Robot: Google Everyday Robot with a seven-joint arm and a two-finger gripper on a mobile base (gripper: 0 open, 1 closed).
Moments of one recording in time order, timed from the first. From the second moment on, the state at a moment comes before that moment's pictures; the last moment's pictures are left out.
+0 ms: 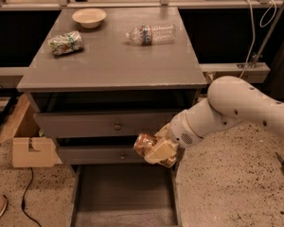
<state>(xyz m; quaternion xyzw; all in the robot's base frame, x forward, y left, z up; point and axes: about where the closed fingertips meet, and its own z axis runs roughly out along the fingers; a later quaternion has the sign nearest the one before) 0.465 -0.041 0.713 -0.53 0.77 0.28 0.21</state>
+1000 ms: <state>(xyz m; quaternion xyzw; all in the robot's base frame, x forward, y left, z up) 0.475 -0.028 0.549 -0.49 0.77 0.34 0.23</state>
